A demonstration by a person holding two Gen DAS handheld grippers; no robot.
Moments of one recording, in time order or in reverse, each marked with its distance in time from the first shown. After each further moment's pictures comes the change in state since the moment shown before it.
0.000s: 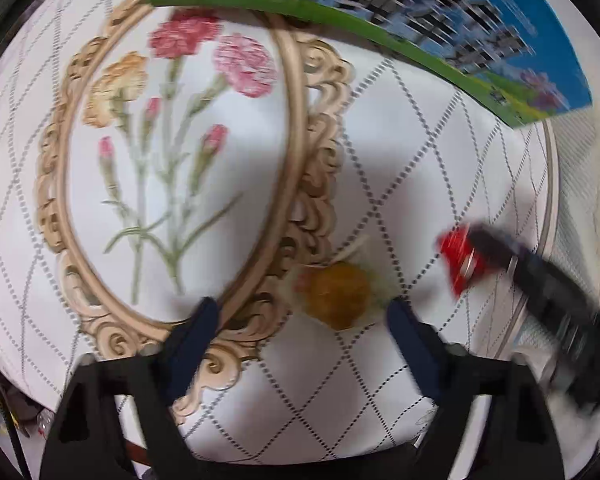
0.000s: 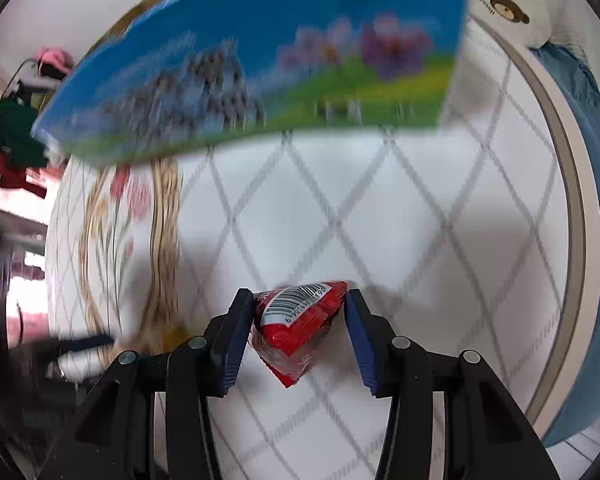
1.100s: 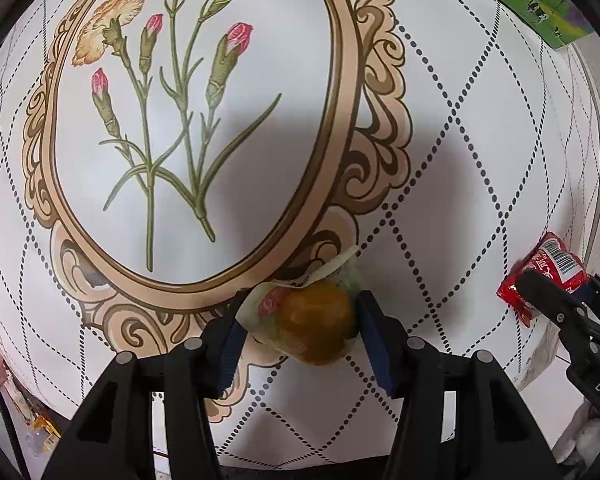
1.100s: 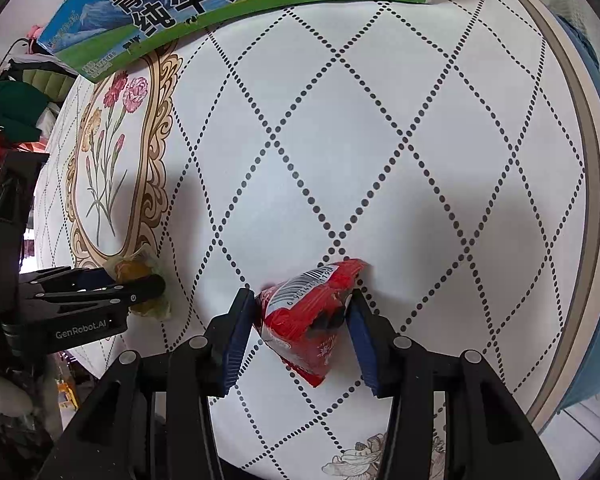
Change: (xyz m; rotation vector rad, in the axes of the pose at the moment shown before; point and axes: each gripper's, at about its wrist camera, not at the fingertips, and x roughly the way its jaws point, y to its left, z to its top) left arm 0.071 -0.044 -0.051 0.103 0.065 0.148; right arm 0.027 0.006 -0.059 0.024 0.095 -0.012
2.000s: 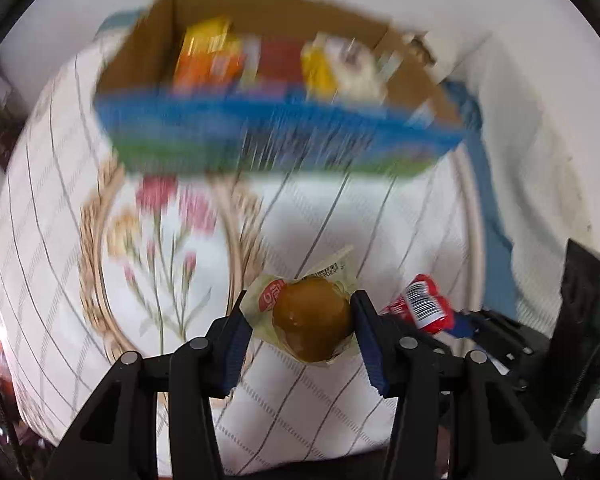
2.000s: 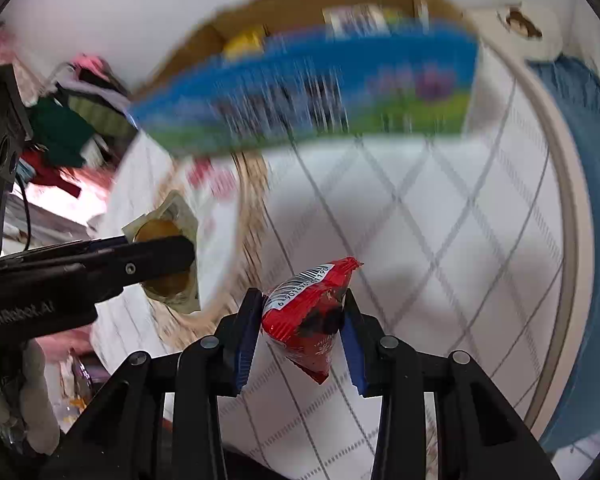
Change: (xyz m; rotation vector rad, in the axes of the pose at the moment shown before) left arm -0.201 0.037 0.042 0.085 -0.332 -0.190; right arm -0.116 0.036 0.051 -0.053 -0.261 0.142
